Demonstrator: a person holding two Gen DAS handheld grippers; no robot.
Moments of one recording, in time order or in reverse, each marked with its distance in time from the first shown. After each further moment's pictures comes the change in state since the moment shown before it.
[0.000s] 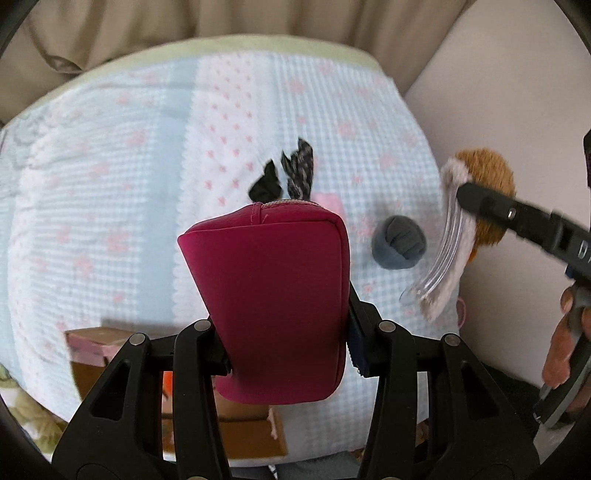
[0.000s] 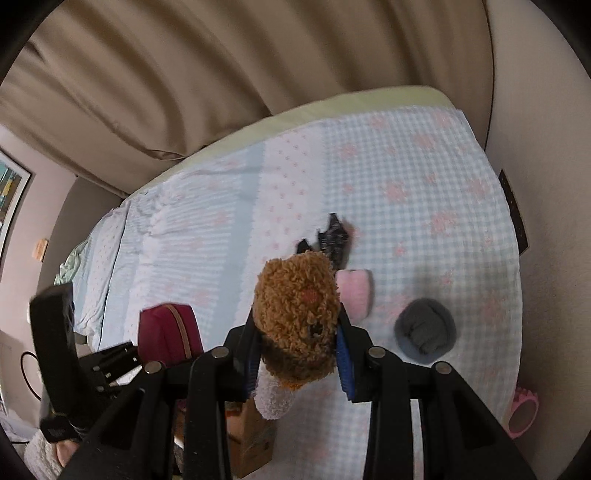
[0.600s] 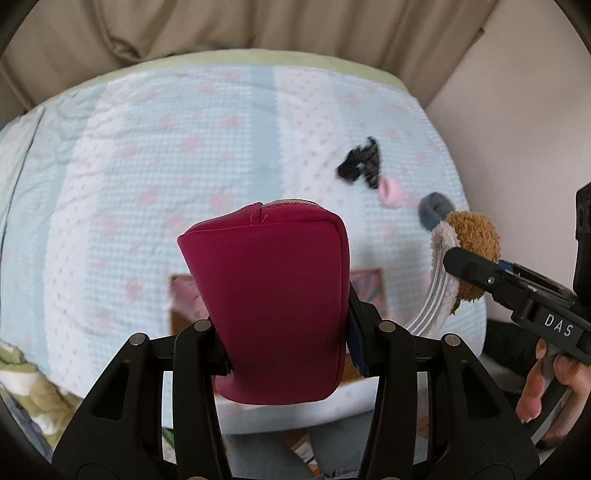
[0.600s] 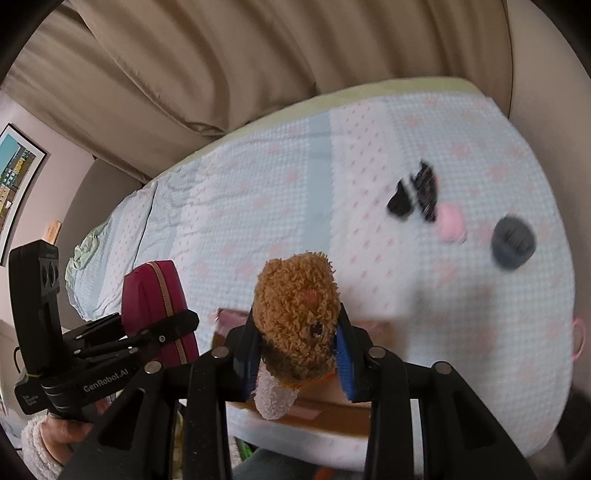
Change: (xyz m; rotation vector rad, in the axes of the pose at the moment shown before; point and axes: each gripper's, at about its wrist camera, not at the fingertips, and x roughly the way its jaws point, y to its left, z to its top) left arm -0.101 0.171 -0.121 -0.020 -0.087 0.009; right arm 0.023 0.185 -0.124 0.023 -0.005 0.012
